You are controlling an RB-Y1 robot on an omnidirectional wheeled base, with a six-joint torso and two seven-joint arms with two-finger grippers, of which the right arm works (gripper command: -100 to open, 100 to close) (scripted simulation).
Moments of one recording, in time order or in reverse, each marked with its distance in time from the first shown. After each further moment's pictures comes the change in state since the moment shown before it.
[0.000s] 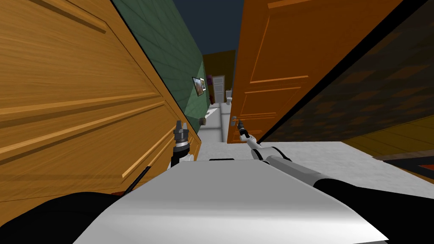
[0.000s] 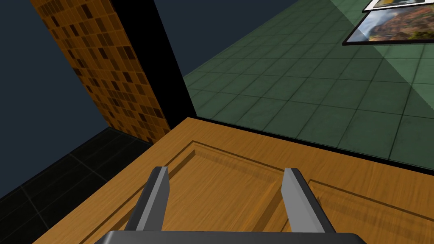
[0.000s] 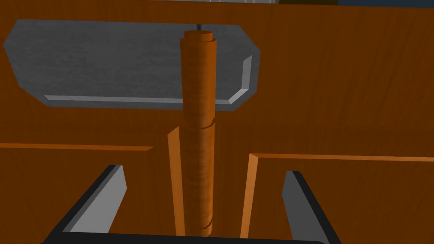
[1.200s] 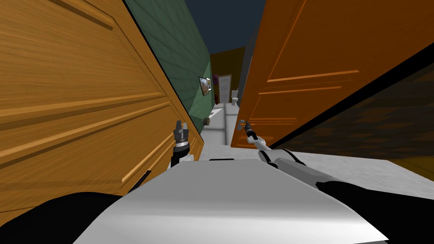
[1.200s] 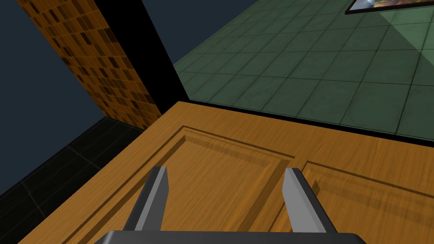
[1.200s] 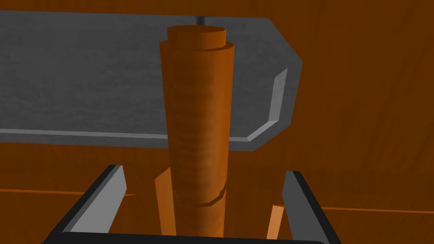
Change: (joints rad) arm 0.059 -0.128 -0.011 0.023 -0.017 -0.015 -0.094
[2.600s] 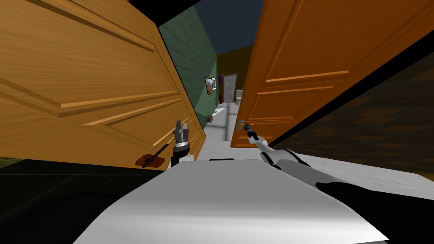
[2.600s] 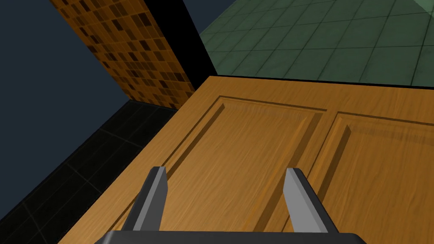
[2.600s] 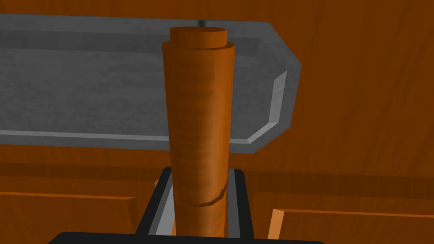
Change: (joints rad) arm 0.021 -0.041 0.085 -0.022 0.030 -0.022 -0.096
